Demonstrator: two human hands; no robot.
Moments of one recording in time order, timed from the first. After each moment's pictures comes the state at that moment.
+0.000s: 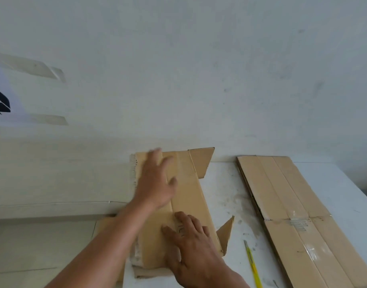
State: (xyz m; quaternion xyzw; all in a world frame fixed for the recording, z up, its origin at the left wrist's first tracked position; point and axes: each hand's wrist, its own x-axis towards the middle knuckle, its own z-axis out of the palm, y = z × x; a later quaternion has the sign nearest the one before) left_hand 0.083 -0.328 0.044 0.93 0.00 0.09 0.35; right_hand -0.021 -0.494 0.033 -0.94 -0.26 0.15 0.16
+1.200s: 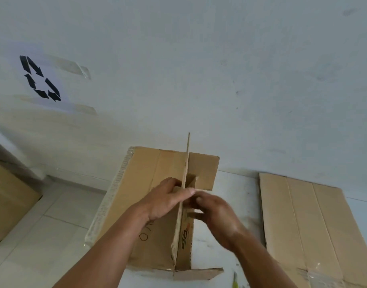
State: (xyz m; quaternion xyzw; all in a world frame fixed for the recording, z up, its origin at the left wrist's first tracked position) left_hand 0.085 -0.434 0.053 0.84 0.15 -0.14 0.51; right_hand 0.128 -0.618 0.047 -0.67 -0.14 0.36 0.63
